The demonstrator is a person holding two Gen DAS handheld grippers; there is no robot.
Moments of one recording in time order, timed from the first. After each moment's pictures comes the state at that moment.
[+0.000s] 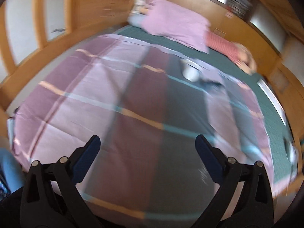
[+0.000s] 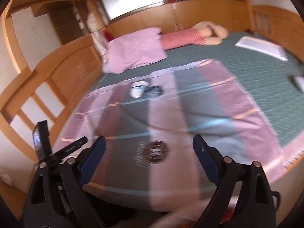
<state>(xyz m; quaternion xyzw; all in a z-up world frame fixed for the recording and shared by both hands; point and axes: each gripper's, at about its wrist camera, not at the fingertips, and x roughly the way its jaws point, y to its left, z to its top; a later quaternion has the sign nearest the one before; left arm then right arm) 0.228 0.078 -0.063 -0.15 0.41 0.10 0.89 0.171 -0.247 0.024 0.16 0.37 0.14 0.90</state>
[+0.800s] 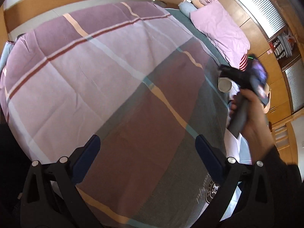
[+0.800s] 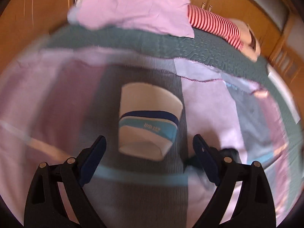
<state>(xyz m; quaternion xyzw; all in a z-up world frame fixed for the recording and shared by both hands) 0.228 0.117 -0.131 -0.34 0.44 0.15 0.82 0.565 -0.042 -0.153 -0.10 0.47 0.02 0.88</state>
